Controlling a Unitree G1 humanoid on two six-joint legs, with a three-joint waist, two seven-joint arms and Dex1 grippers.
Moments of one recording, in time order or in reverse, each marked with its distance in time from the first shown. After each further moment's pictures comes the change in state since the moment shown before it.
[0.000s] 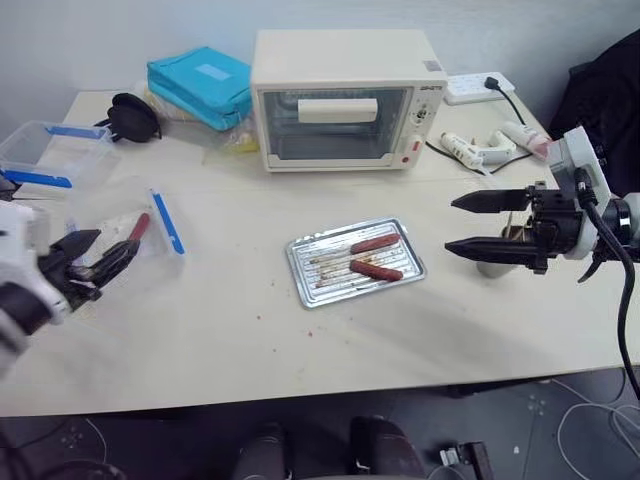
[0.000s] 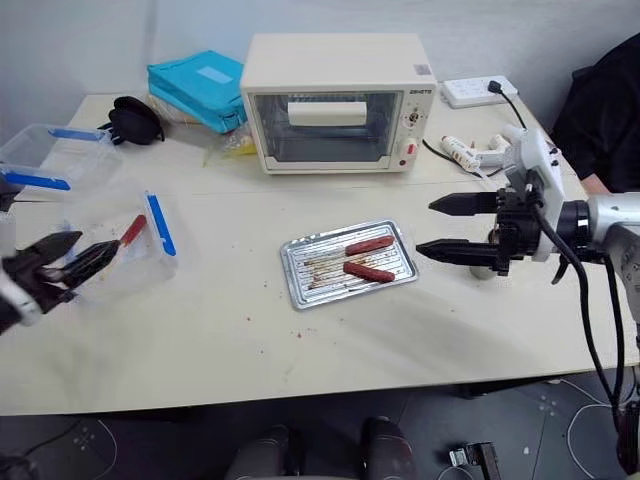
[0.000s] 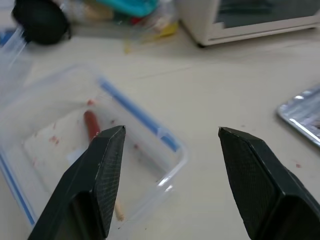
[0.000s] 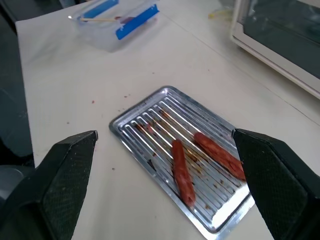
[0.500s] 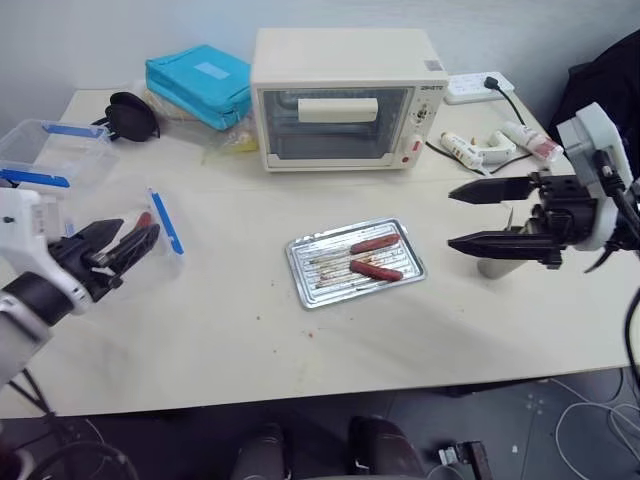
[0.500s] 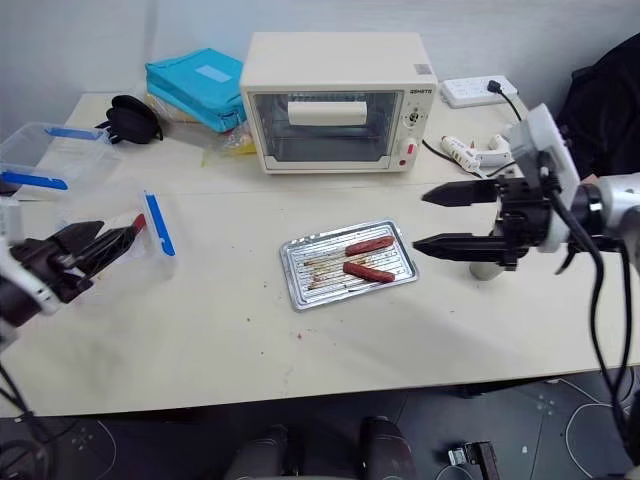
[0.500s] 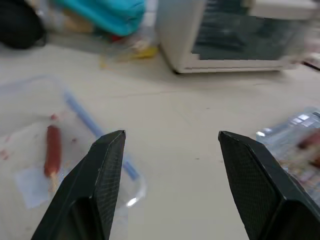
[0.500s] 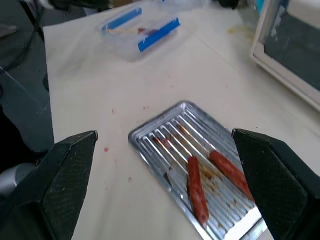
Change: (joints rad) left arm -0.005 0.091 0.129 -0.038 -0.280 0.111 -0.163; right arm -0.005 -0.082 -0.022 0.049 0.024 0.031 0.063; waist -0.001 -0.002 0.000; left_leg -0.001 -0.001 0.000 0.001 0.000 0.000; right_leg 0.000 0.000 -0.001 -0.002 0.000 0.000
